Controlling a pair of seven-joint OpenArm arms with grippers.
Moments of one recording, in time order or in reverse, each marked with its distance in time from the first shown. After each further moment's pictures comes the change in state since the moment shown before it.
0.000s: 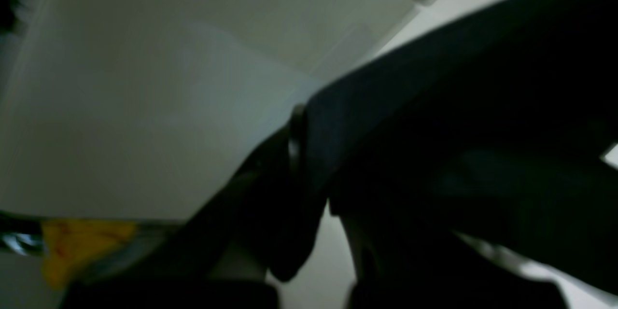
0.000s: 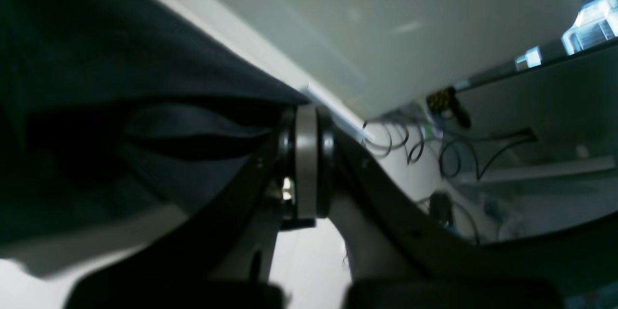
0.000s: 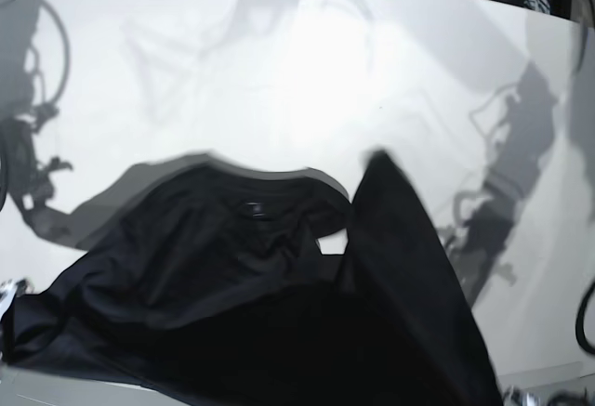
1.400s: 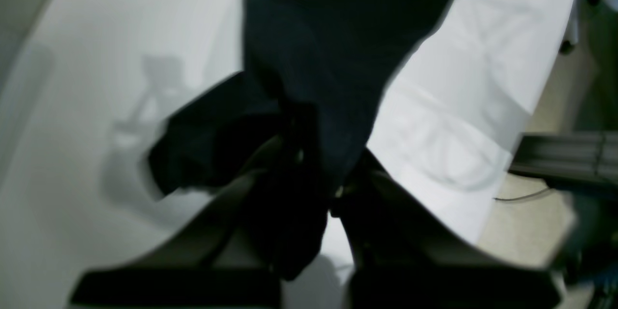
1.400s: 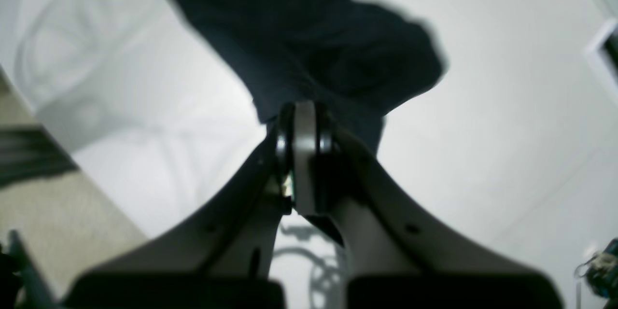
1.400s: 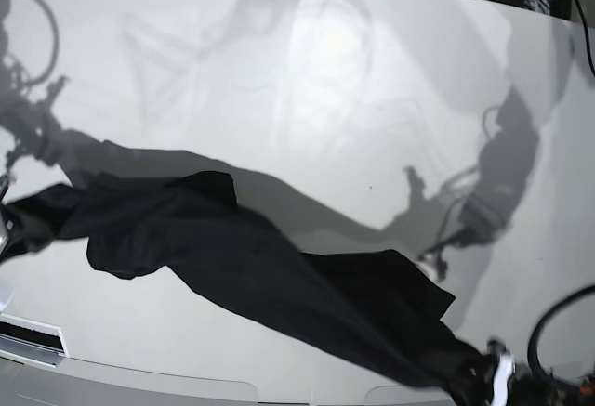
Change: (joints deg) left arm -1.7 6.9 7.8 -12.7 -60.1 -21.3 41.6; right arm -8.5 9.4 -0.5 -3.6 59.1 18.0 -34.1
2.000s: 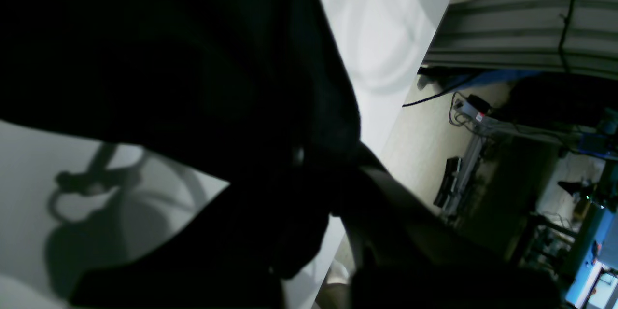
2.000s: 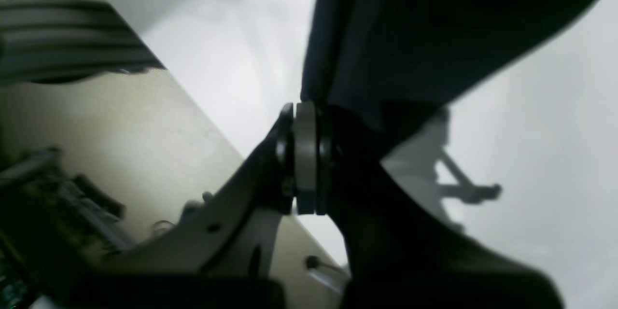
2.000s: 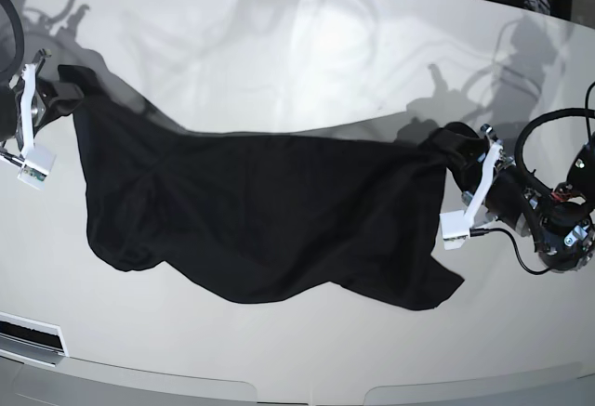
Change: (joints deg) left arm 30.9 -8.1 0.3 9.6 1.0 0.0 0.7; right arm -22.7 -0.4 0.0 2.3 -6.4 0.0 4.8
